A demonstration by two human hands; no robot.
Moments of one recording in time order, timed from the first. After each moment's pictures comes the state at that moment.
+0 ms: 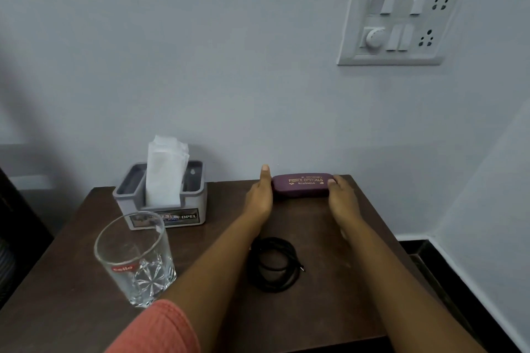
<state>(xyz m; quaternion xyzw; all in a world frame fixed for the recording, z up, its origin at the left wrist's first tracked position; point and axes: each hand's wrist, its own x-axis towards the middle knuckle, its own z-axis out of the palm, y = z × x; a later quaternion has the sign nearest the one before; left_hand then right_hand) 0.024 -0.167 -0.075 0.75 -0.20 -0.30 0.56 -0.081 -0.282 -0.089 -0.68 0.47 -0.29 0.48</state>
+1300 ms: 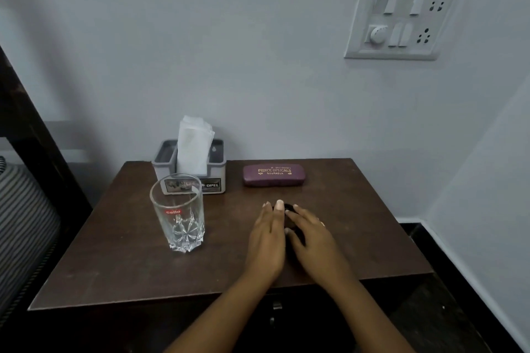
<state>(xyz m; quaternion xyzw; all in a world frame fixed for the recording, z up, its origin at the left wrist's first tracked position) -0.071 -0.053 -0.093 0.75 -0.26 -0.21 0.57 -0.140 -0.143 -0.126 -0.91 0.26 -0.20 0.26</state>
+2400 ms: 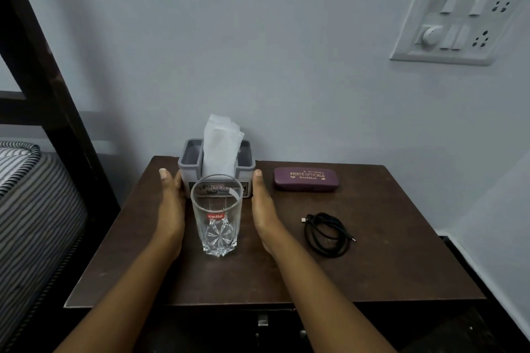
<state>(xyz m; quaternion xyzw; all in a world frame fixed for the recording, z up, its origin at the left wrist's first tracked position) 0.096 0.053 -0.094 0.63 -0.17 -0.17 0.74 0.022 -0.071 -0.103 -0.66 0.26 -0.18 0.68</state>
